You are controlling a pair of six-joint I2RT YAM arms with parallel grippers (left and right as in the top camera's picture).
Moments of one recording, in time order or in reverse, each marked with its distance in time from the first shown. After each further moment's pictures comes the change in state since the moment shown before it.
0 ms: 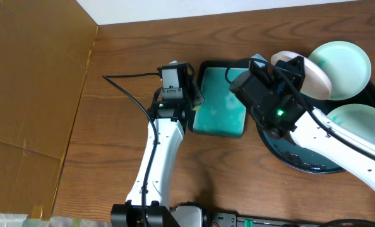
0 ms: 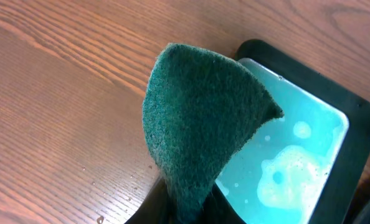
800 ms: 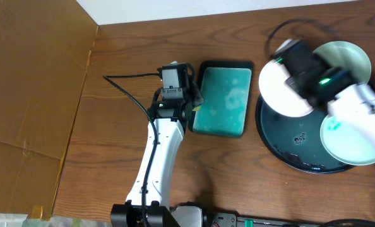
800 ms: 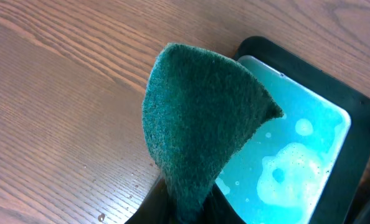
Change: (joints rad) left arm 0.000 0.000 0.000 -0.005 0.000 0.000; right arm -0.309 -0.077 0.004 -0.206 -0.813 0.486
